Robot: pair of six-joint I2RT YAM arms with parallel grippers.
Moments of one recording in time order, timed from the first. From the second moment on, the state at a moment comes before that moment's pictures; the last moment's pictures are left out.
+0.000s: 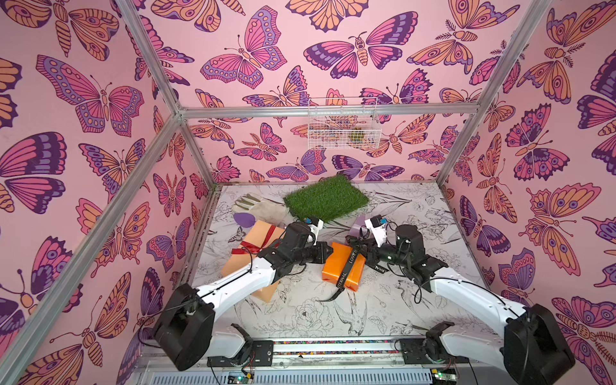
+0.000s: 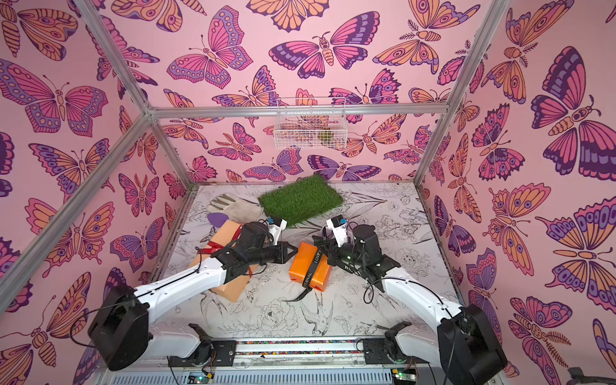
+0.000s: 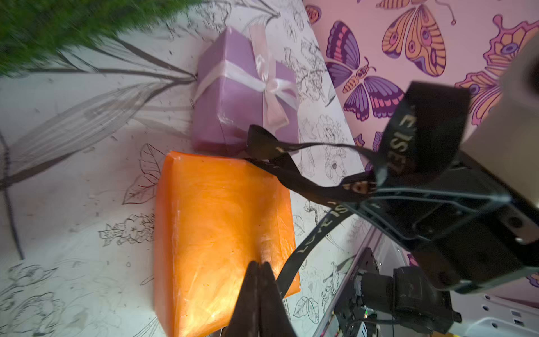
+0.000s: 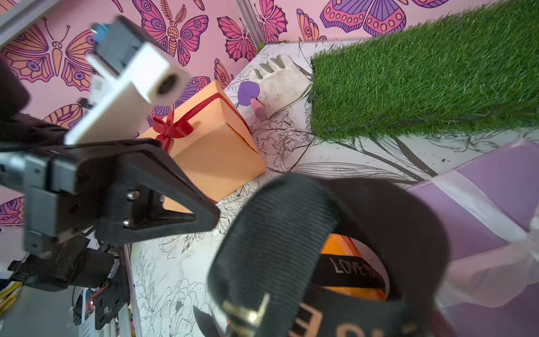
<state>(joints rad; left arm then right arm) -0.68 1.40 0.84 -0.06 0.38 -0.63 0.47 1.16 0.61 0.13 -0.51 0.27</state>
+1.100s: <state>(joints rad) -0.80 1.73 1.02 -0.06 0.47 -0.64 0.47 0.93 0.72 -0.05 -0.48 0.35</state>
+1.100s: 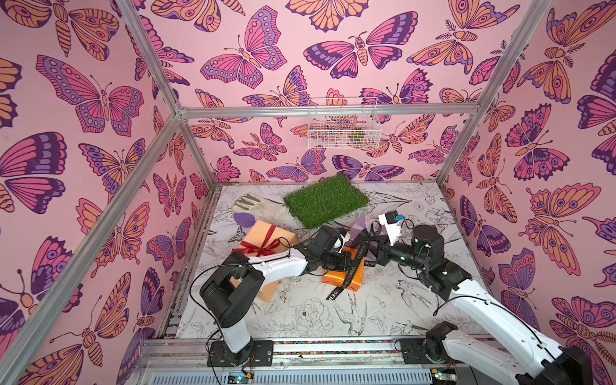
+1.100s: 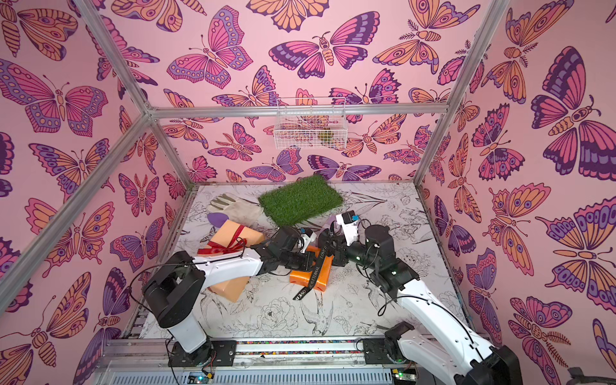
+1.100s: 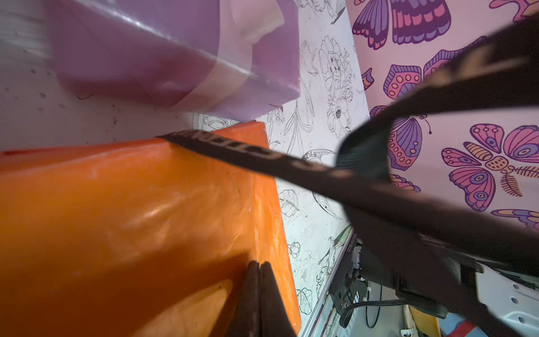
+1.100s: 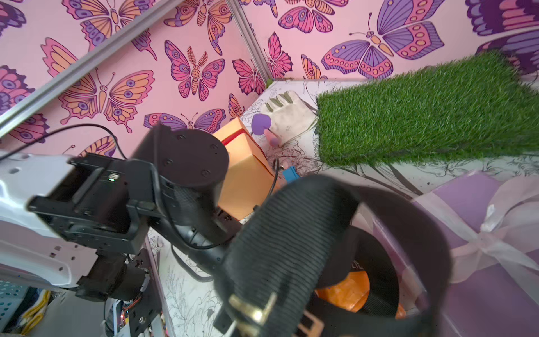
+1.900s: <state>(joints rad) -0.76 1.73 1.03 -0.10 0.45 -0.63 0.45 0.80 1.08 -0.32 -0.07 0.20</state>
